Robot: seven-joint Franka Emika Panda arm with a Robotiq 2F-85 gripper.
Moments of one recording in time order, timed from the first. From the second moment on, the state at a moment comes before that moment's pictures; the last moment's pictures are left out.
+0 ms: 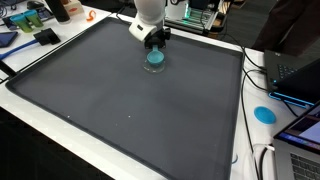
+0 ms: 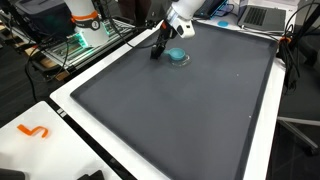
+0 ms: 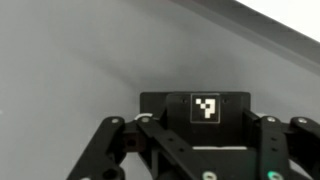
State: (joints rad) arm 0.10 0.36 0.09 -2.17 -0.18 1.99 -0.22
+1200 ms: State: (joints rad) arm 0.09 0.31 0.09 -2.22 -0.18 2.10 -0.22
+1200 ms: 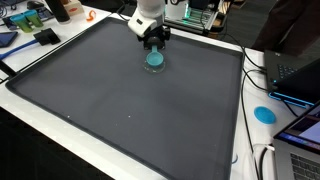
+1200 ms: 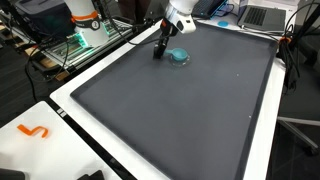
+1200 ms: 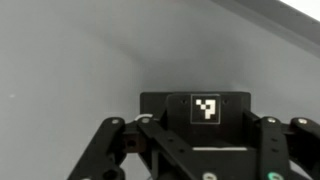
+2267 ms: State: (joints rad) arm 0.09 0.18 0.09 -2.32 -0.18 2.24 -0.22
